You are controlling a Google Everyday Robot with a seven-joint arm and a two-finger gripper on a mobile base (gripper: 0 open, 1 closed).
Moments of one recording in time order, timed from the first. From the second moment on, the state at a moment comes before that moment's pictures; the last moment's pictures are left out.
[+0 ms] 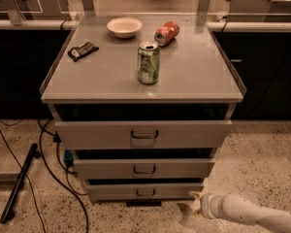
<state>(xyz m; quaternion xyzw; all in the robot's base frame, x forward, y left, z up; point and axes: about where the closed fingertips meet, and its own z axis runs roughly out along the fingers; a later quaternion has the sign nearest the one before) 0.487 -0.236 0.272 -0.68 0.66 -0.01 0.30</state>
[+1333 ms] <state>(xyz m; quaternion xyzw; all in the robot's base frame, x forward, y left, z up) 0.514 -0.224 0.257 -0.69 0.66 -0.02 0.30</state>
